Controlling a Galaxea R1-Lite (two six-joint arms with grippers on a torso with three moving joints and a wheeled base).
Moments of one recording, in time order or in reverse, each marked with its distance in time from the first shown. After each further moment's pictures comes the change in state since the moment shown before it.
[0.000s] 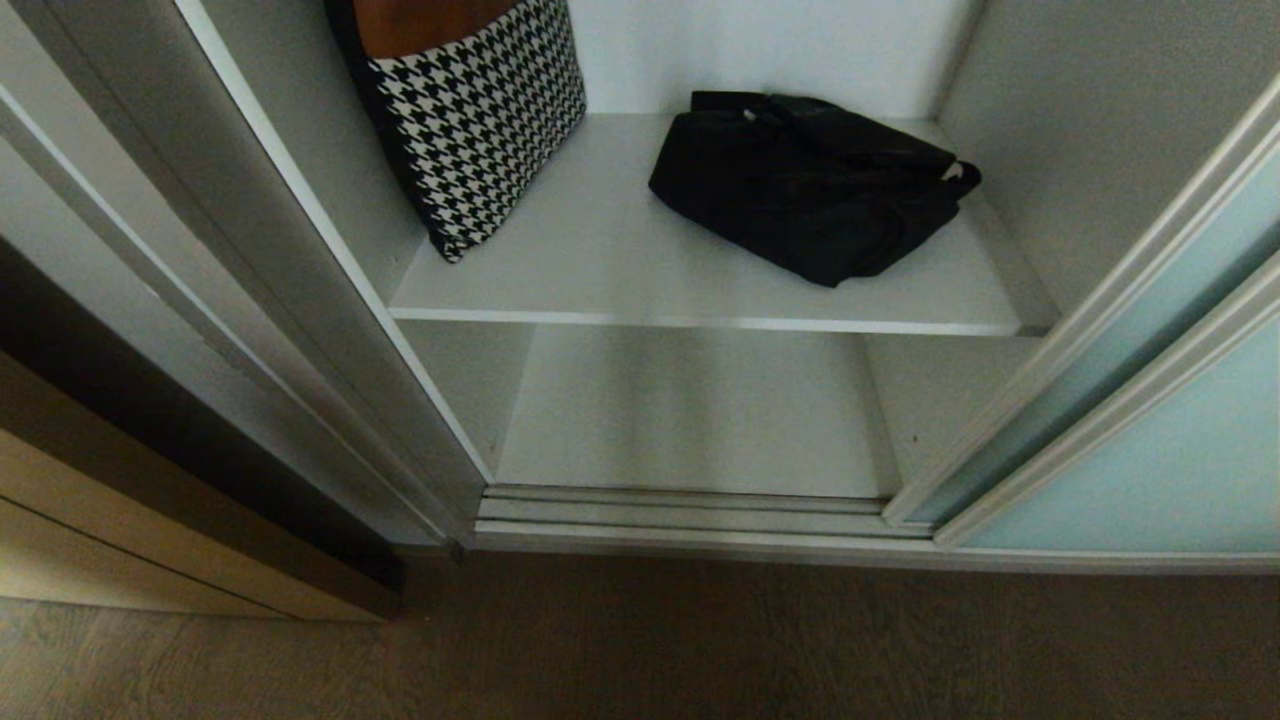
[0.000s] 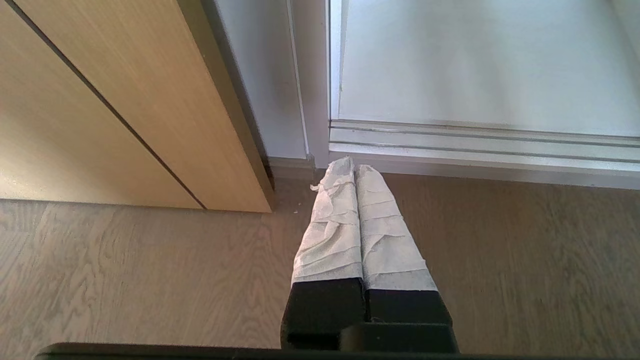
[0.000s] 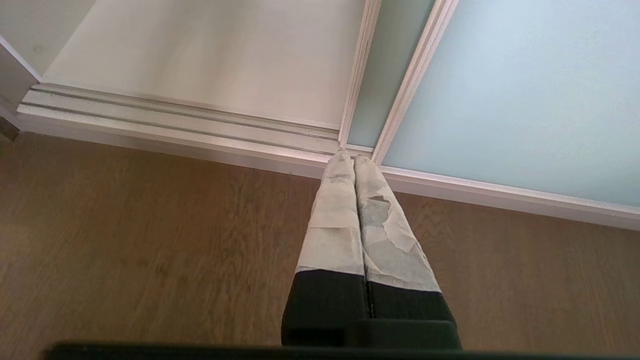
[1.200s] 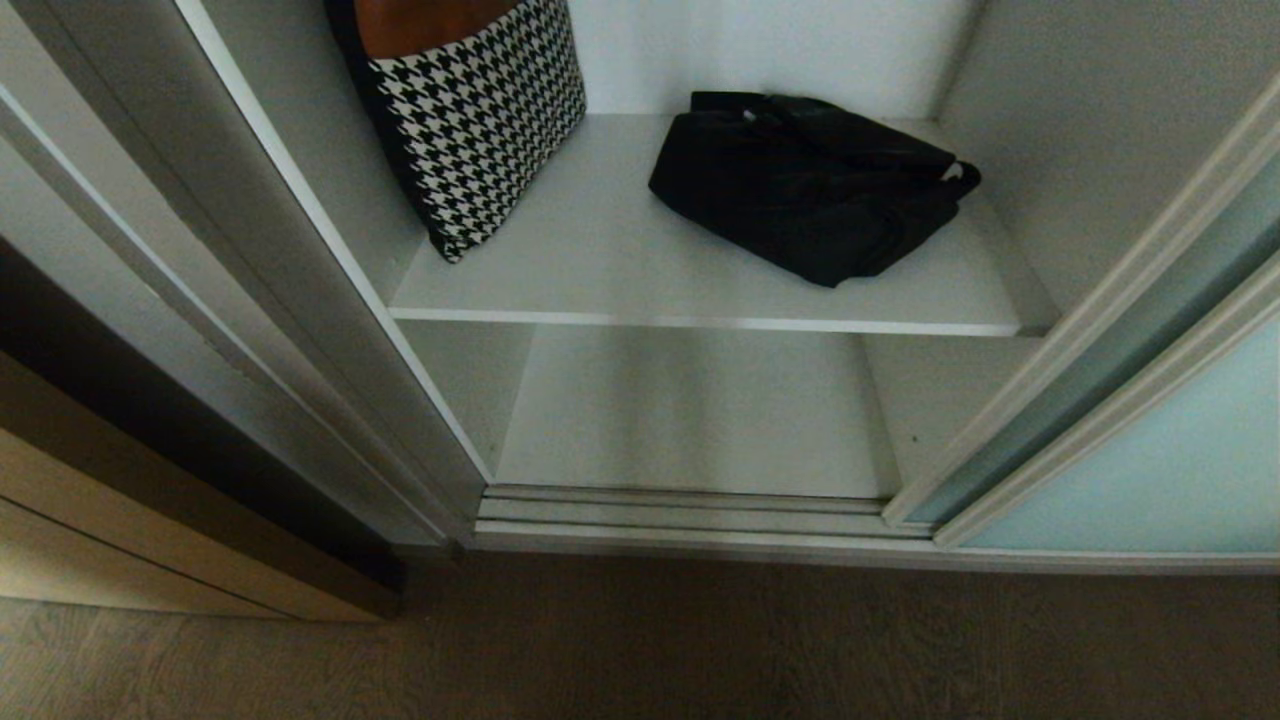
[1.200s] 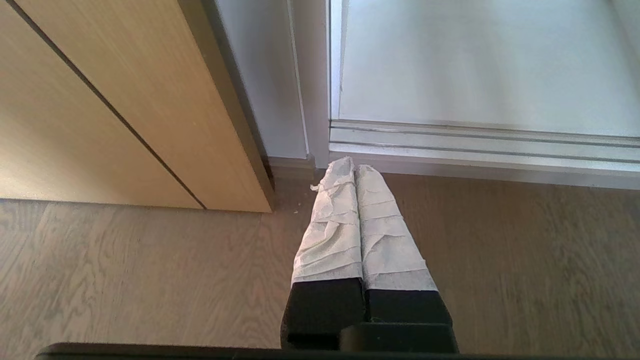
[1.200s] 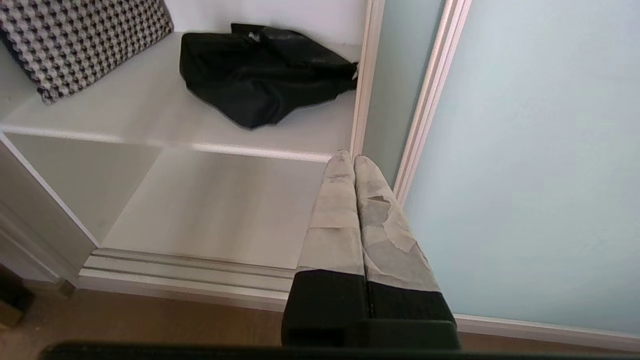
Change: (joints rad) left arm 0.000 0.000 0.000 0.000 0.000 -0.001; right arm 0.003 0.308 -0.945 0.298 -0.010 0.071
